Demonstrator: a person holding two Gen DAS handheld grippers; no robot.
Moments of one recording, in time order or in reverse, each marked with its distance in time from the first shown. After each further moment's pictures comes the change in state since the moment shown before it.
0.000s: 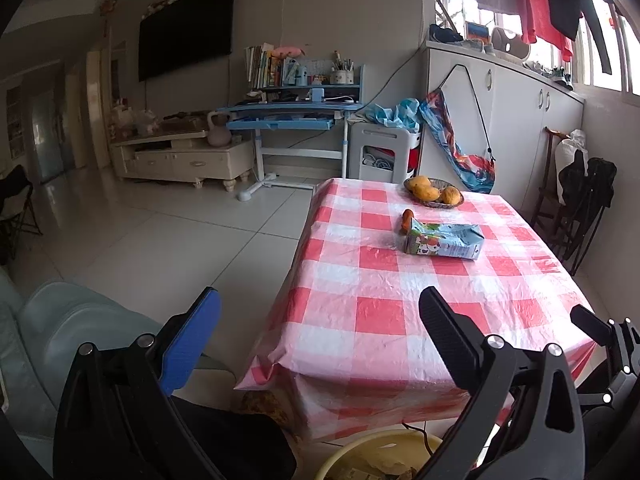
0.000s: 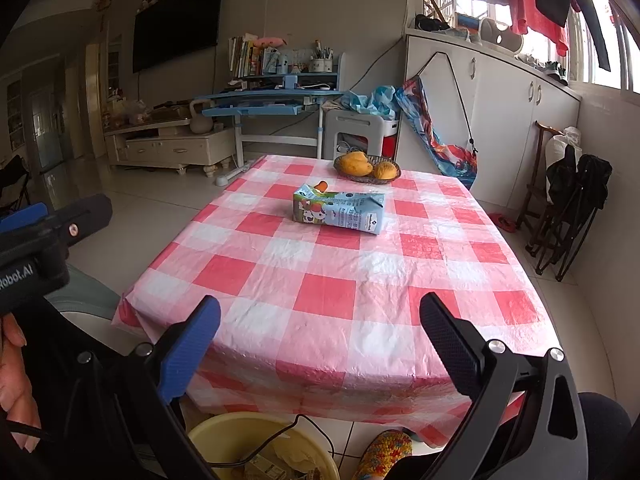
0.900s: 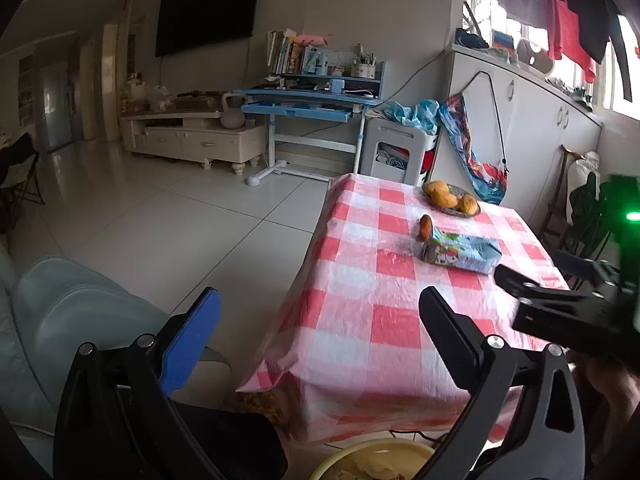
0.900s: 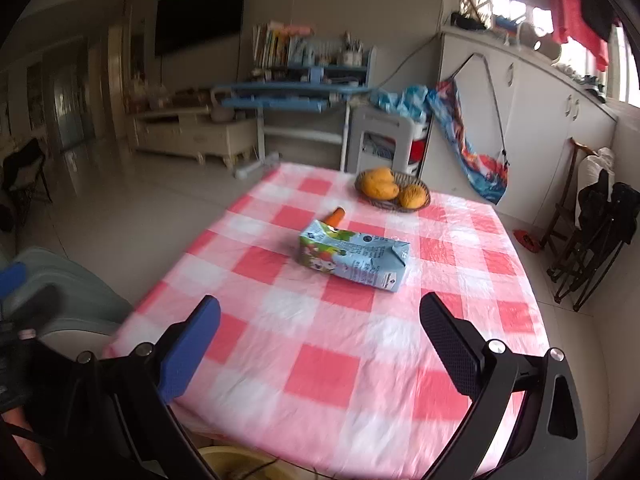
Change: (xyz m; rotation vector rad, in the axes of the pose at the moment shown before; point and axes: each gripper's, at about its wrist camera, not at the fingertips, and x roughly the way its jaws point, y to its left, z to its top) left arm 0.024 0.022 0.012 -0.106 0.042 0.014; right arm 0.071 -0.011 0.072 -0.085 0.069 0.079
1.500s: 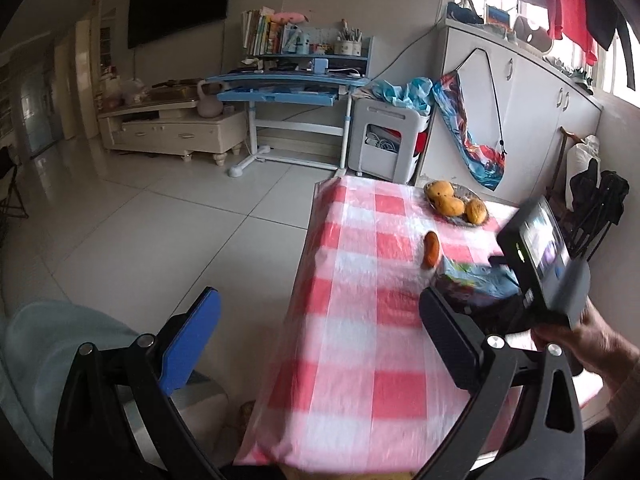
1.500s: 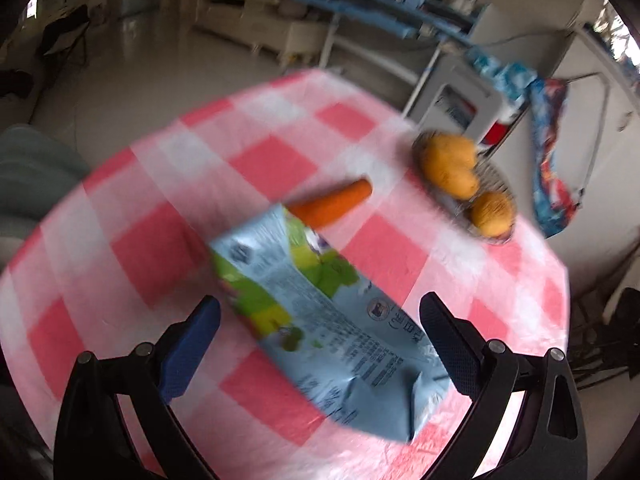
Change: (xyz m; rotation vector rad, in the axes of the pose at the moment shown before) left arm 0.091 -0.014 0.081 0.059 0.104 -0.042; right arm 0.172 -0.022 0.035 -0.385 0.306 0.132
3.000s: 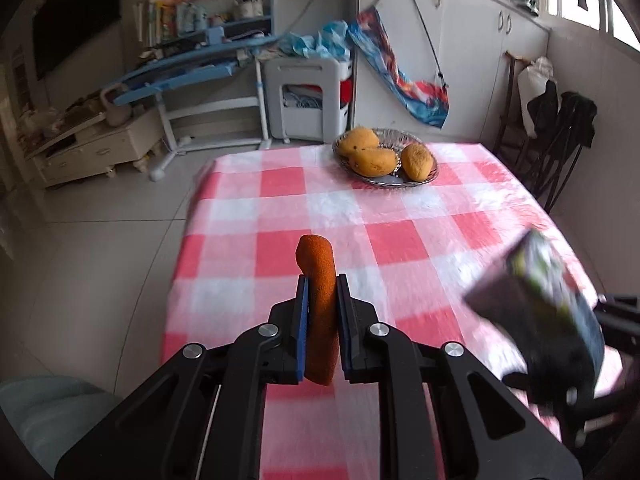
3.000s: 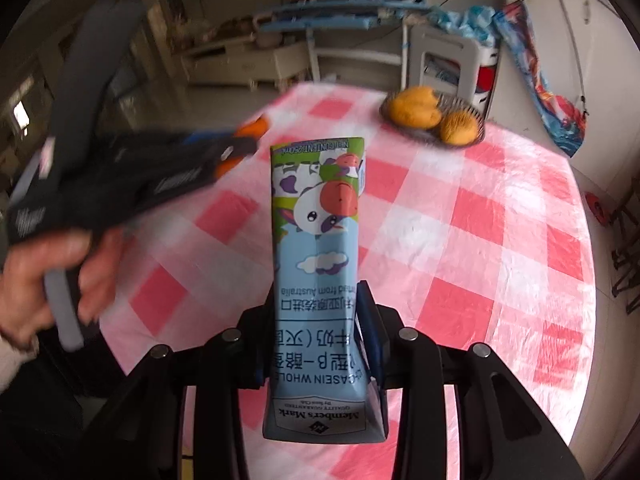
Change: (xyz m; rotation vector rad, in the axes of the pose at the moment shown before) left arm 0.109 -0.118 0.009 0.237 0.109 -0.162; right arm -0.086 -0.023 -0.071 0.316 -0.092 0.208
